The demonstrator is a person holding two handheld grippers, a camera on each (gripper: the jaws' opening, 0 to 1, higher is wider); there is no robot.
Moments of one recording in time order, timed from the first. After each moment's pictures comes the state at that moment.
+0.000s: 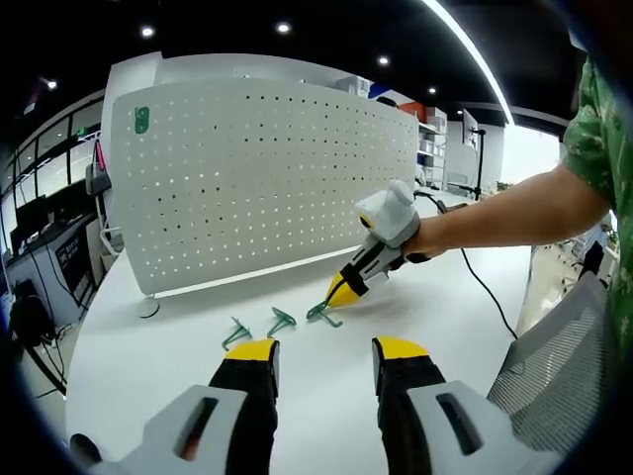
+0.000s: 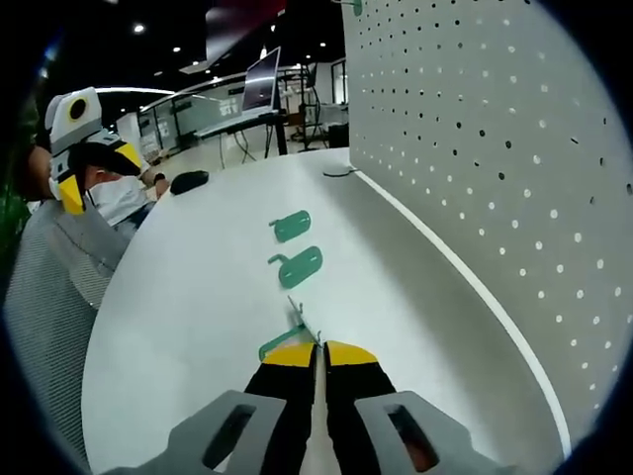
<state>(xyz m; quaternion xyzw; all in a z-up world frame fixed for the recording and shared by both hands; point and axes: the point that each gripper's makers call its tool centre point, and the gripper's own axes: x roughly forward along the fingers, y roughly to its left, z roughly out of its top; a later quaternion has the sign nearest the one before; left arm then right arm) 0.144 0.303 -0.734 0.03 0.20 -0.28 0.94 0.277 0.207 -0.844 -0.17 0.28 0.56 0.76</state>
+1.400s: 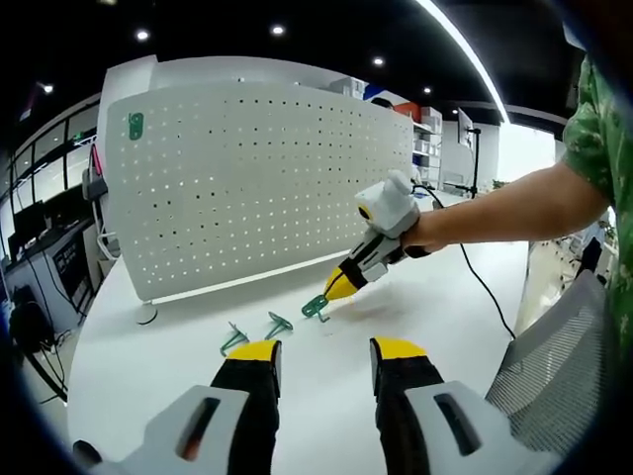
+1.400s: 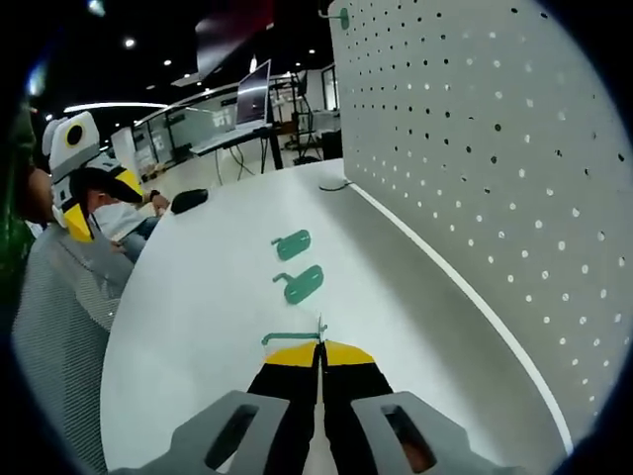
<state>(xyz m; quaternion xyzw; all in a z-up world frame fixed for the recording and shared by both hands) 0.144 0.298 -0.729 0.04 0.19 -0.29 0.94 0.275 0.206 -0.822 -0.15 0.28 0.55 0.77</state>
